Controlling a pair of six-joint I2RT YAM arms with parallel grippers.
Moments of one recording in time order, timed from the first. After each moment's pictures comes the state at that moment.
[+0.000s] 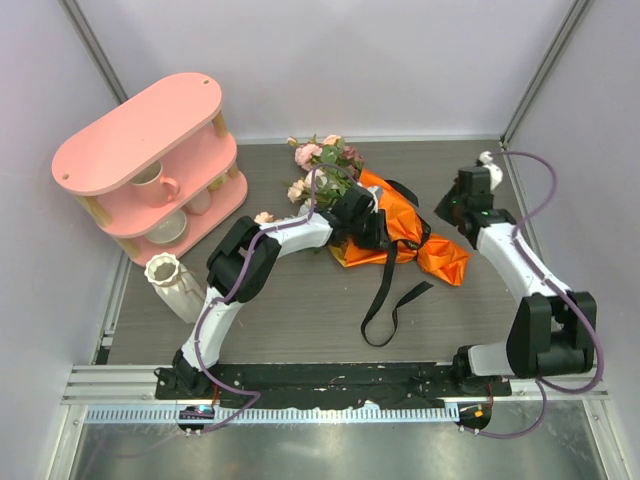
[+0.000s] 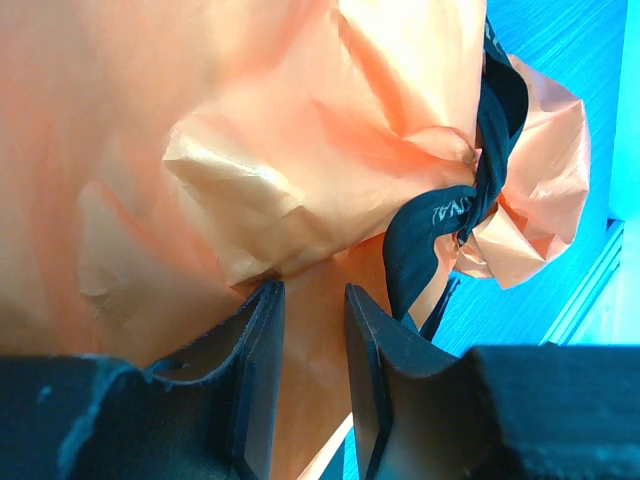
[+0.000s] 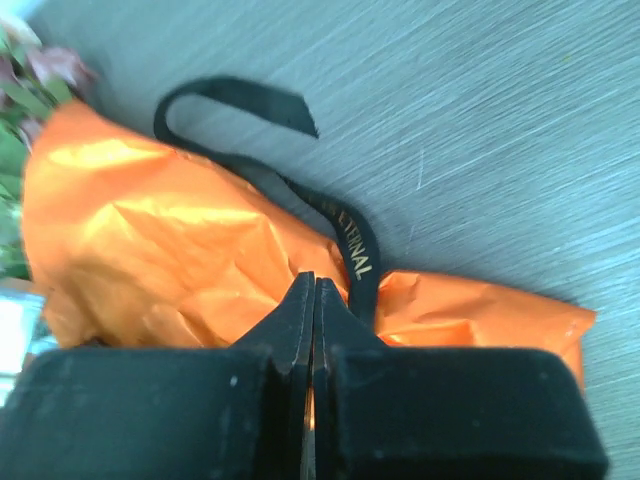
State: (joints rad) left arm -0.79 2.25 1.63 -0.11 0.31 -0.71; right arm 0.12 1.41 0.99 -0.30 0.20 0.56
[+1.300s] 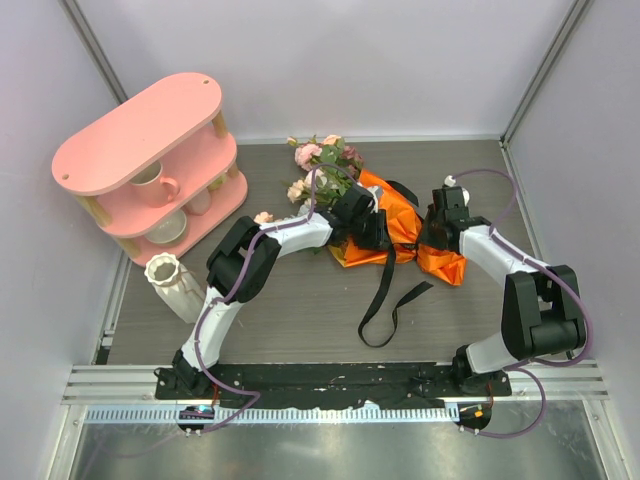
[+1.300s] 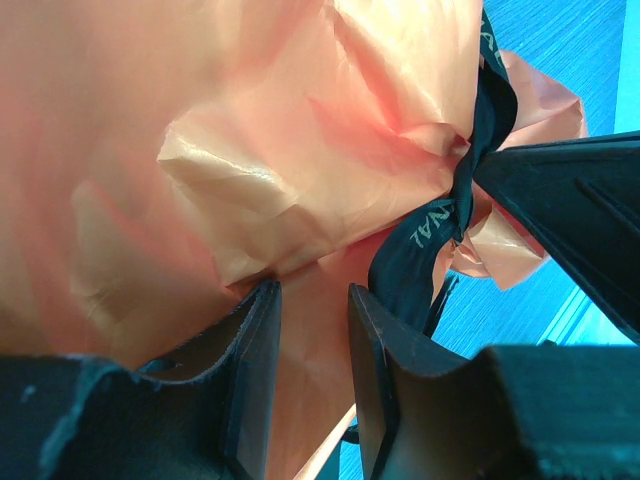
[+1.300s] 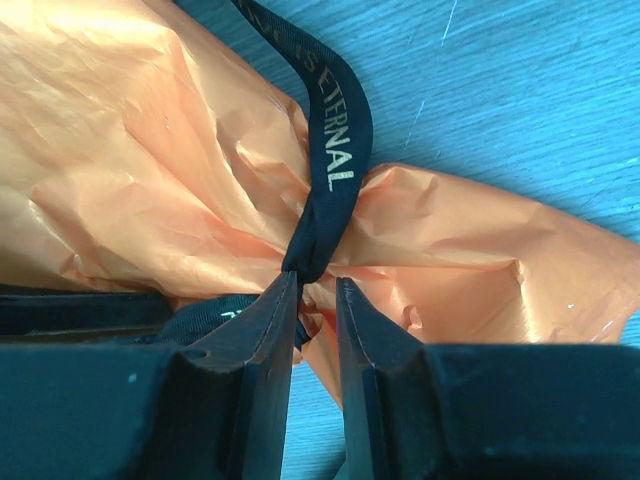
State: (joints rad) left arm -0.79 2.25 1.63 -0.12 0.32 -0.71; right arm 0.16 1.47 0.87 -0.31 0.10 0.49
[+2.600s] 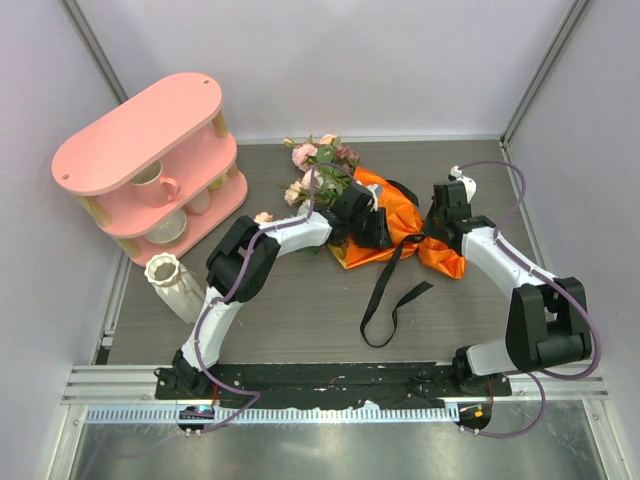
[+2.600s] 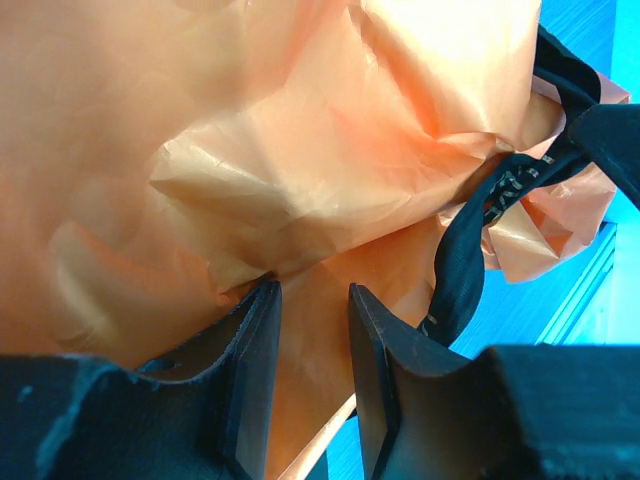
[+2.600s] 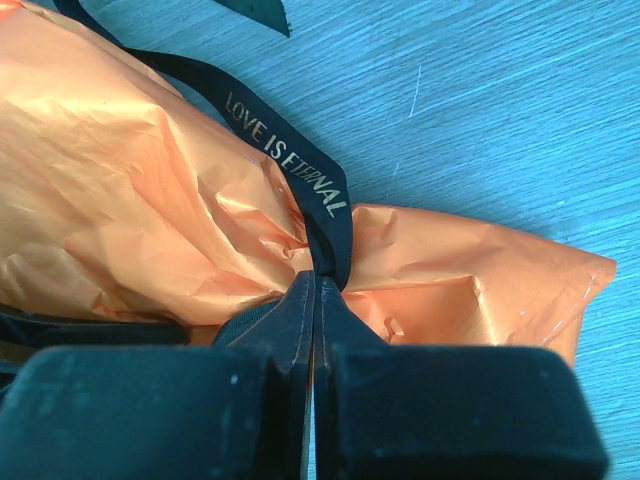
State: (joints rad) left arm -0.78 2.25 1.64 -0.12 0.32 -0.71; right arm 0.17 1.42 0.90 -0.28 0.23 0.49
